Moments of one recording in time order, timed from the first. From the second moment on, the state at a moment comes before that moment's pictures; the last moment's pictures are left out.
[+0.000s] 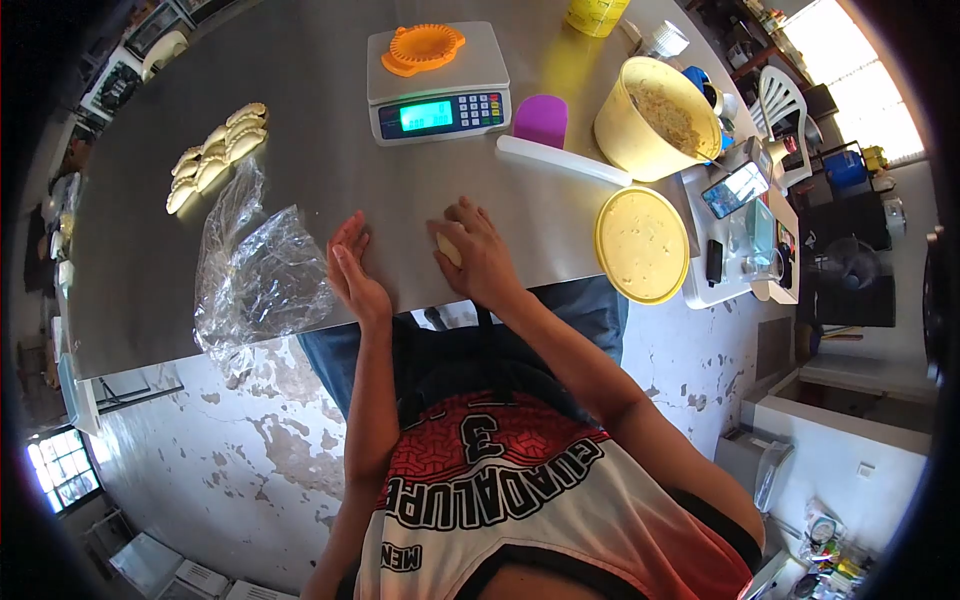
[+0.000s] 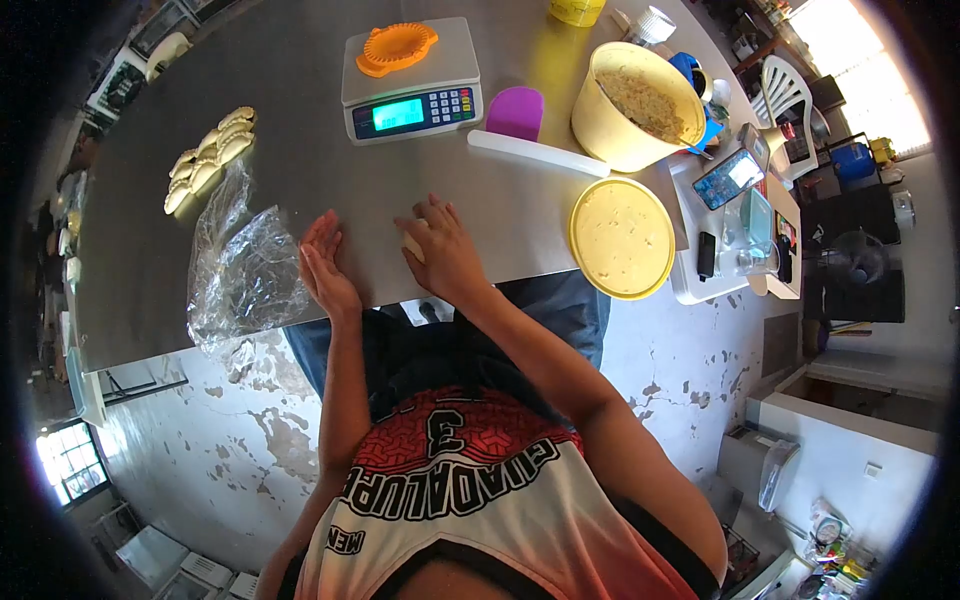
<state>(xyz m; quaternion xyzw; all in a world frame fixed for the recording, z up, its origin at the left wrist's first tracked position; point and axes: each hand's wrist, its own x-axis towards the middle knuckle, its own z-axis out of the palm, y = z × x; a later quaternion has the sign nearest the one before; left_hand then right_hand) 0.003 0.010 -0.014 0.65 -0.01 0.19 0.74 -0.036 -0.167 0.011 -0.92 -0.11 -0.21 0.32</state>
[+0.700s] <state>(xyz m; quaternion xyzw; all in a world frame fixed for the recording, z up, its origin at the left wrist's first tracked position) 0.002 0.013 -0.013 0.66 0.00 0.18 0.73 -0.035 -0.167 0.043 -0.89 -0.09 -0.28 0.34</state>
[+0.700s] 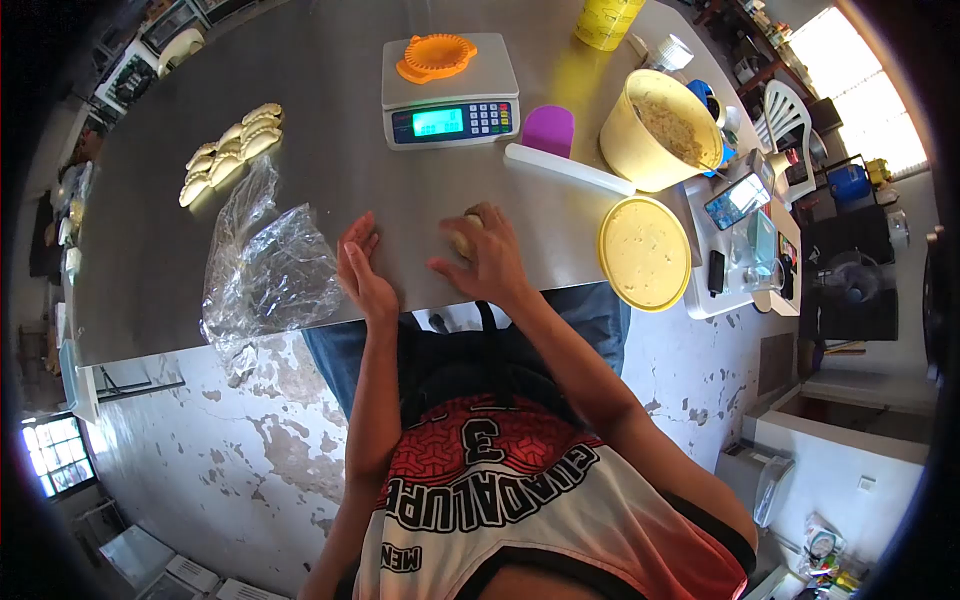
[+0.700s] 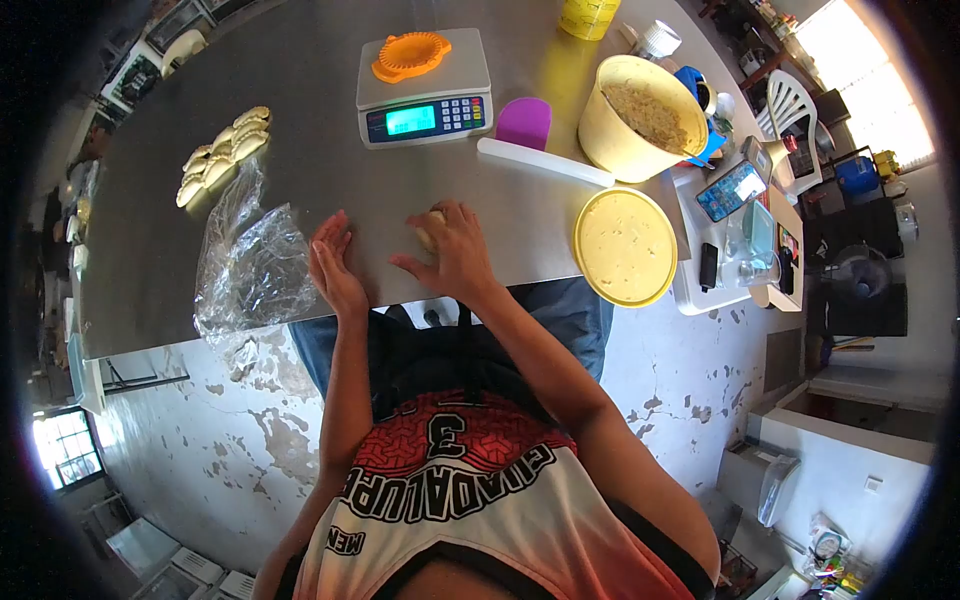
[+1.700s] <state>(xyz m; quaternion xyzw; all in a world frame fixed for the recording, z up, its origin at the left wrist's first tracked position) 0.002 0.010 -0.010 0.67 0.00 0.18 0.72 -0.035 -0.201 0.019 -0.74 -0.05 -0.15 0.65</state>
